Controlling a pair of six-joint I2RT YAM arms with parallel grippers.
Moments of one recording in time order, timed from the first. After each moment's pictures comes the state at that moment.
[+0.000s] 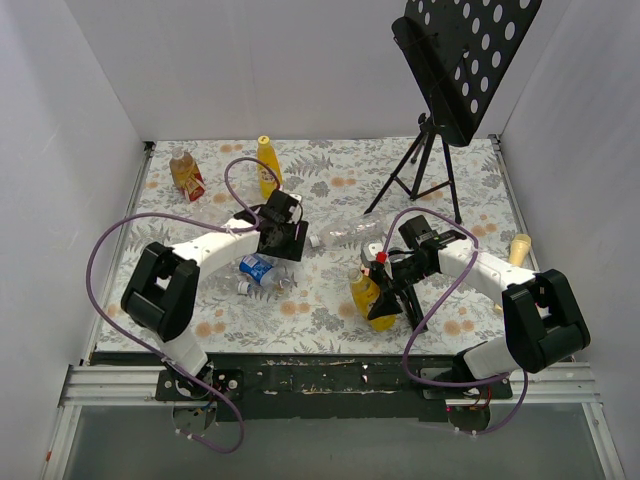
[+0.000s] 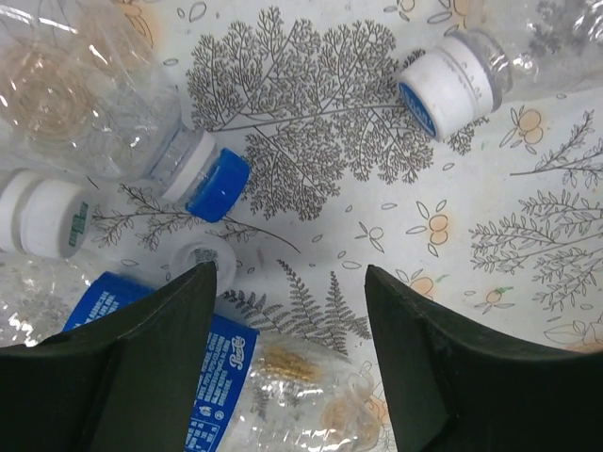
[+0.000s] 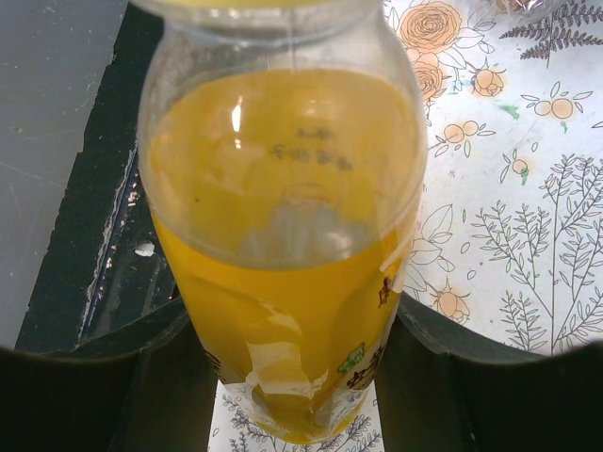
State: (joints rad) left arm -0.56 1.67 1.09 -0.47 -0.09 -0.28; right arm 0.47 1.43 0.81 -0.74 -1.12 -1.09
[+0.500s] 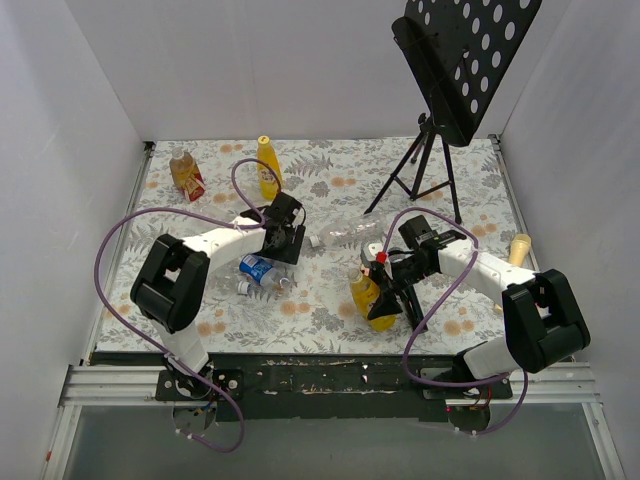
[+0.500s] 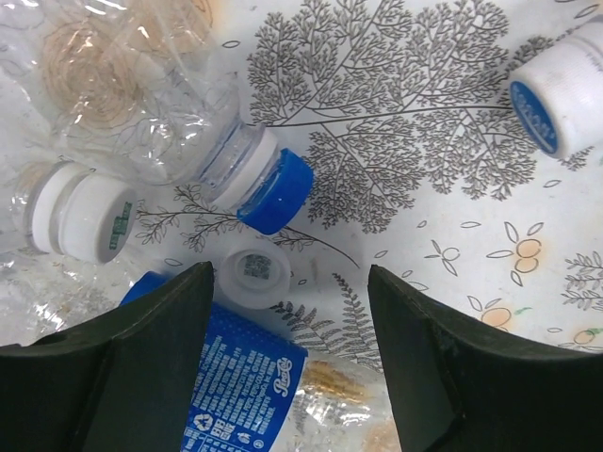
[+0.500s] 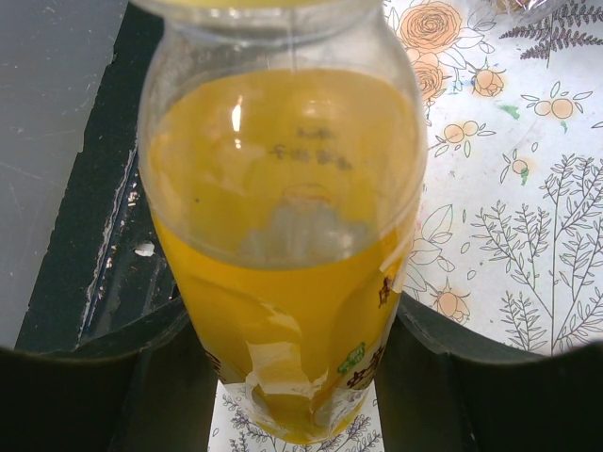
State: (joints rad) left arm -0.56 1.75 1.13 -0.51 -0.20 -0.26; right arm 0.47 1.43 0.81 -0.74 -1.12 -1.09
